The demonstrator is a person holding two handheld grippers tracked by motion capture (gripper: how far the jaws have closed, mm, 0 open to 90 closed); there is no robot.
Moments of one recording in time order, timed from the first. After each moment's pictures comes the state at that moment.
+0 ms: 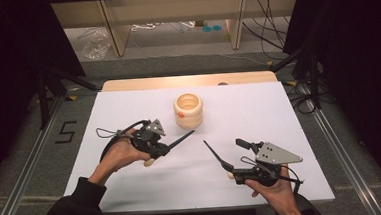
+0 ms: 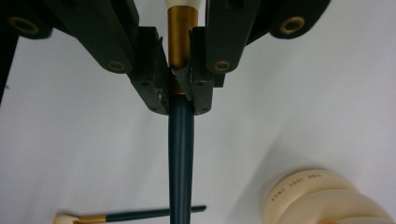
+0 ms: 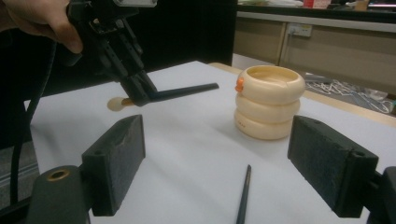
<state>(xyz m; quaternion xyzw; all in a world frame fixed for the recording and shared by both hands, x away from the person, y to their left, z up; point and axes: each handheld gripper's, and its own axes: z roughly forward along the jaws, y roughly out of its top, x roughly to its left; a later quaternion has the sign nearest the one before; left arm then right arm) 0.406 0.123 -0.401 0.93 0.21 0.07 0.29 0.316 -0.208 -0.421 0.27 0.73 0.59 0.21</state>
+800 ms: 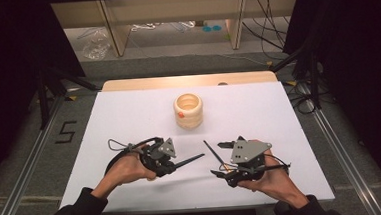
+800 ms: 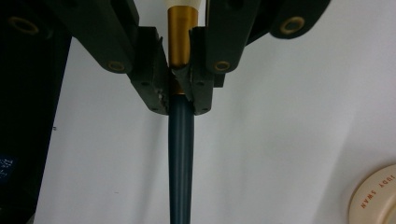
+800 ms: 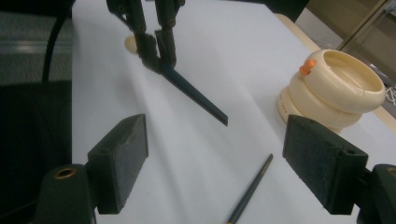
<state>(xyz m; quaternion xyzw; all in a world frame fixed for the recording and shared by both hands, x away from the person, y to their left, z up) 0.374 0.104 -0.411 0.96 0.13 0.06 0.24 0.334 -0.177 -0.395 0.10 0.88 0.43 0.20</state>
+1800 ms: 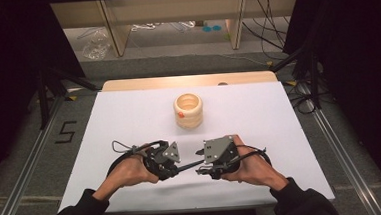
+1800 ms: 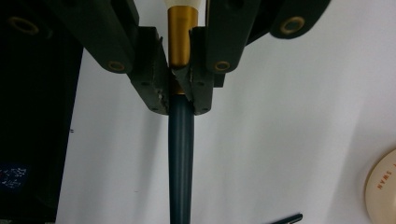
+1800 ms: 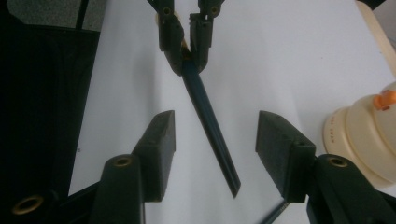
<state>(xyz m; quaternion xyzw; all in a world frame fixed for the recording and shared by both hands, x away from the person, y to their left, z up) 0.365 0.094 -0.406 0.97 0.09 0.06 0.22 0.361 -0.122 -0.394 -0.02 0.93 0.34 0.14</state>
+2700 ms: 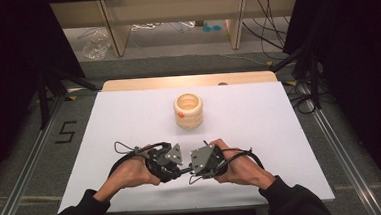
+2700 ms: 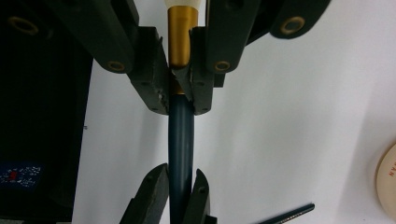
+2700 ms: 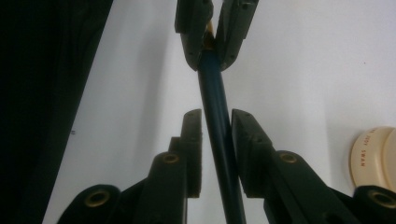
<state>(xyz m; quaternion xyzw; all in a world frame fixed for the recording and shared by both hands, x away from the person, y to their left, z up) 0.360 0.088 -0.403 0.97 0.08 0.06 0.22 0.363 -0.096 -0.411 -0.10 0.94 0.28 0.15</state>
